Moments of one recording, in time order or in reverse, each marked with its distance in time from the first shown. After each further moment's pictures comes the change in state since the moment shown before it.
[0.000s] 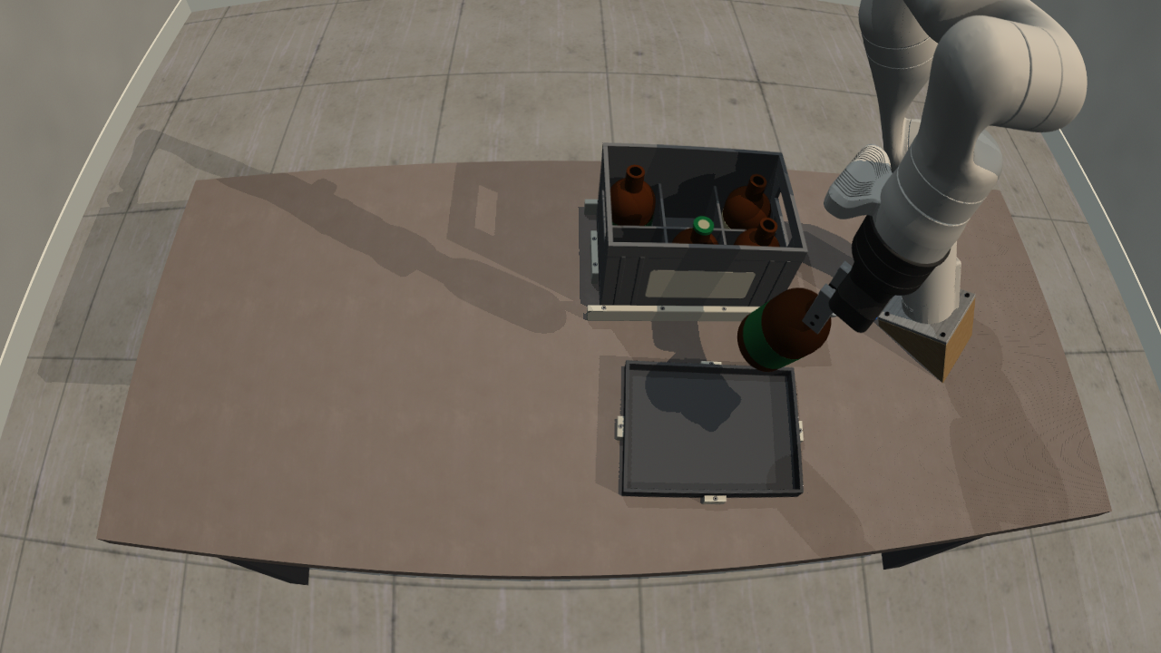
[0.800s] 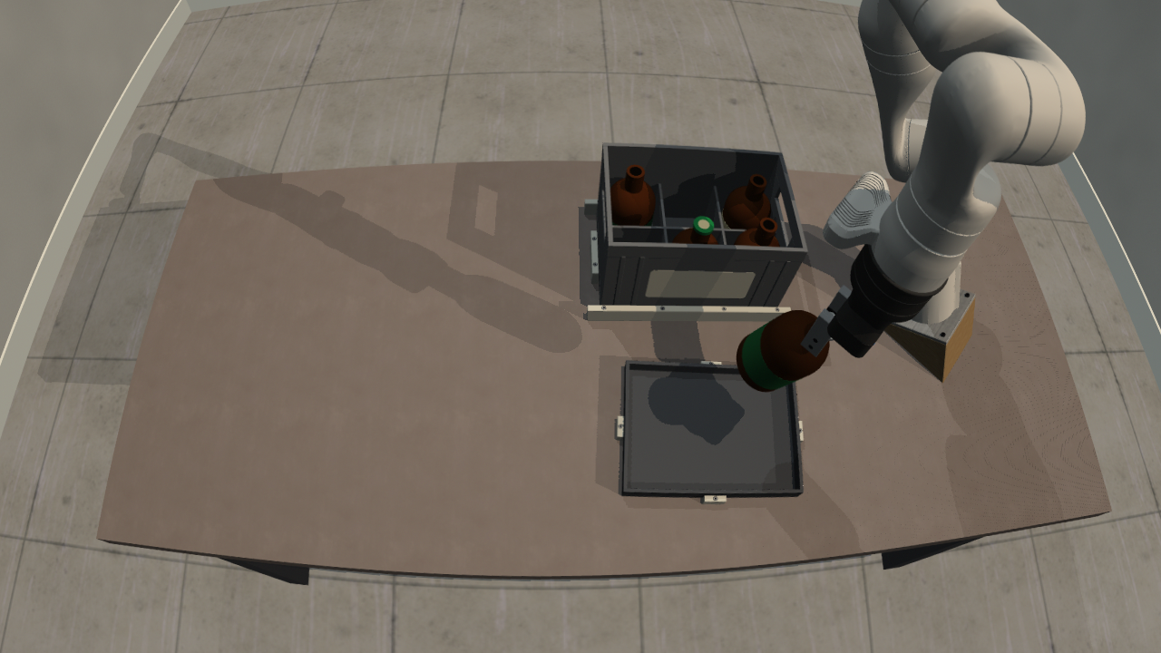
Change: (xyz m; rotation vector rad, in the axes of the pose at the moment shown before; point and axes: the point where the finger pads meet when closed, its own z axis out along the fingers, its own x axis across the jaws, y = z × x) arm -0.012 0.013 0.016 -0.002 -0.002 -0.005
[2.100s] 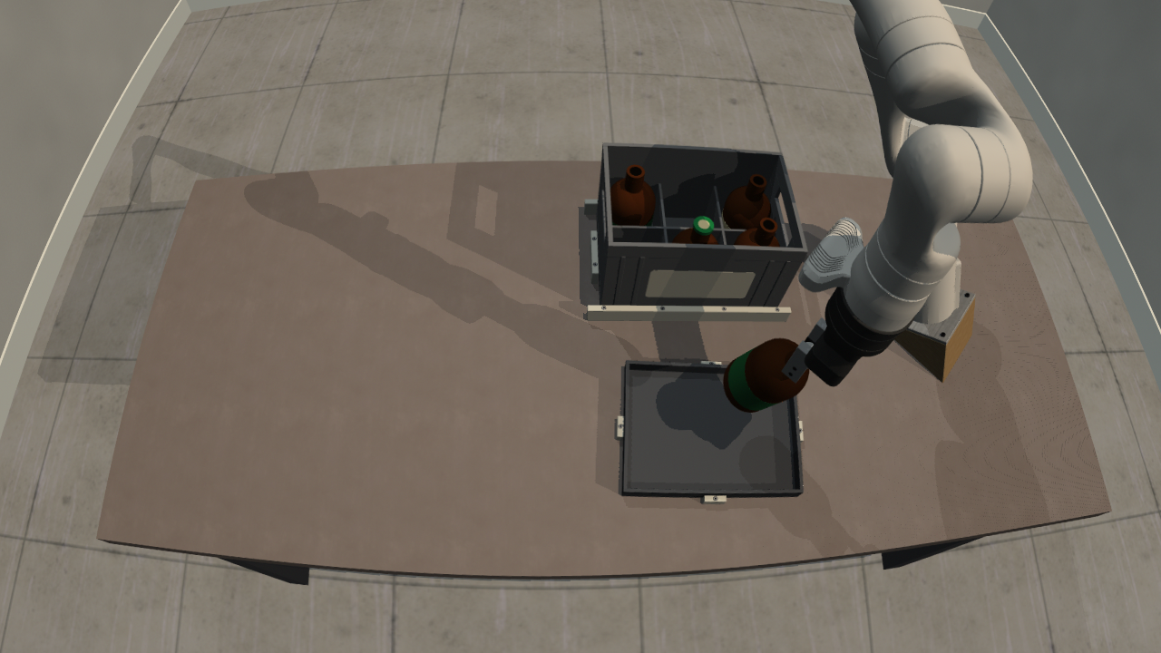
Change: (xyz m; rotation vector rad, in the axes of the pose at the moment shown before) arm 0.000 -0.001 0.066 0.000 0.000 -0.001
